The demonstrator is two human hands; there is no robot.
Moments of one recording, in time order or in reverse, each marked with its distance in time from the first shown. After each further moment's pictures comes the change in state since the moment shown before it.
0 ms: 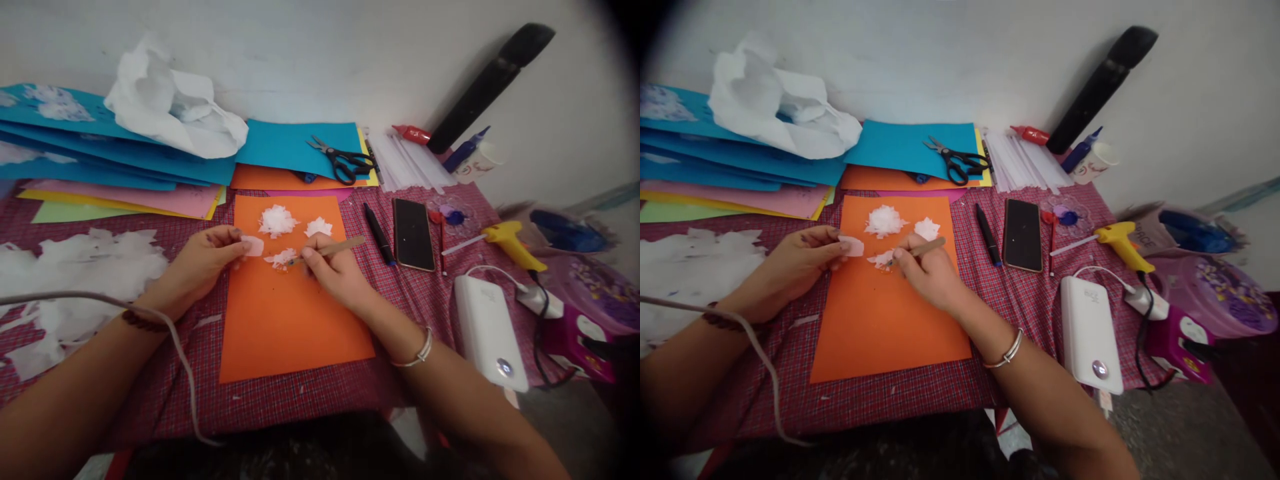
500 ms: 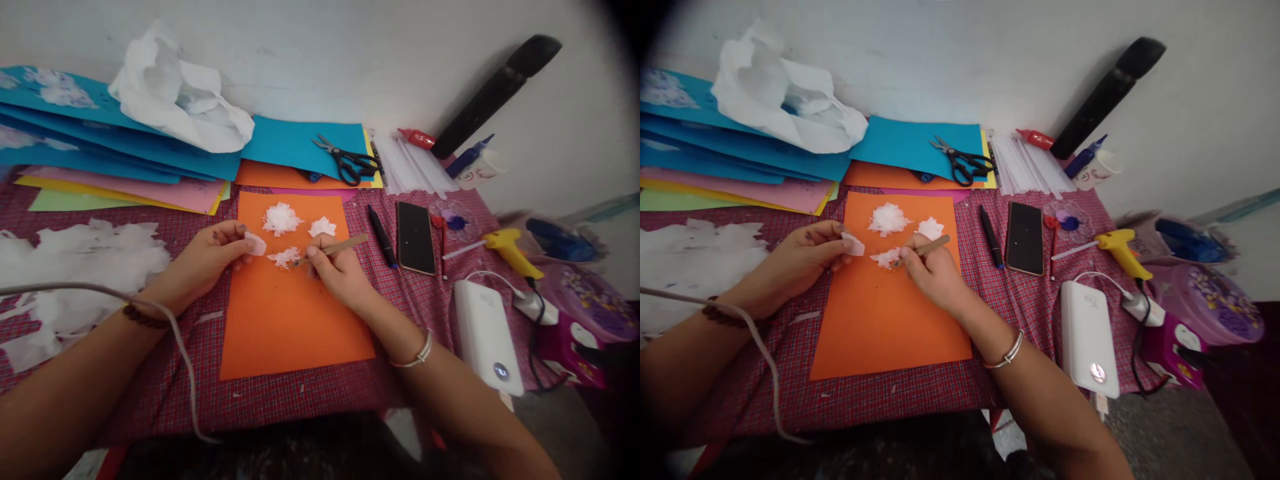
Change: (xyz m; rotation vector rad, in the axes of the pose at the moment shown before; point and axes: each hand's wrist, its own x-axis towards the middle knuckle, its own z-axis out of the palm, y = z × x) left_hand 0.000 -0.003 0.000 -0.234 -0.049 -0.071; right_hand 0.001 0.005 0.001 -0.057 0.014 -0.003
